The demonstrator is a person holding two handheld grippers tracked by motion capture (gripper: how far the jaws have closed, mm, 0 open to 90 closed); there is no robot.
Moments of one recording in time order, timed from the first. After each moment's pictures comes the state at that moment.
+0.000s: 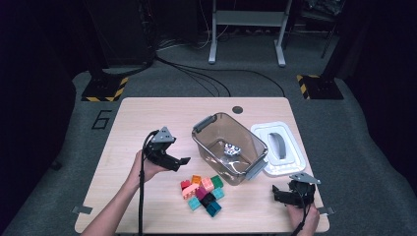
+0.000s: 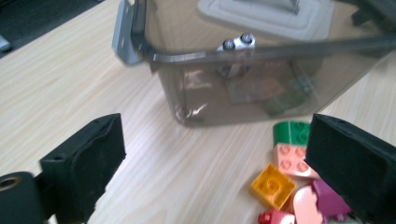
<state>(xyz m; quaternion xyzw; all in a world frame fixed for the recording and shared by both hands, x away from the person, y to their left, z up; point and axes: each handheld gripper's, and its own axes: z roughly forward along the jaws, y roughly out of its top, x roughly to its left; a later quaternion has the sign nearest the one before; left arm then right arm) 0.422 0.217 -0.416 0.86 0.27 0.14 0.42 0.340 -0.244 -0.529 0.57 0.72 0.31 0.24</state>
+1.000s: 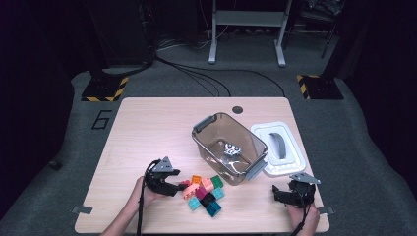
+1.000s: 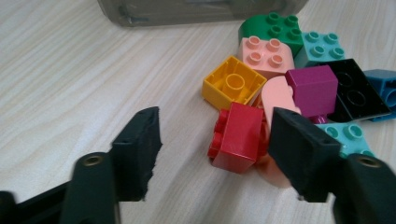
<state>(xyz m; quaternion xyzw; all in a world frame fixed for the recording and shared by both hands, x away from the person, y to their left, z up) 0.385 0.224 -0.499 0.88 0.25 0.07 0.40 0.340 -0.244 -0.529 0.57 0.72 0.31 0.24</state>
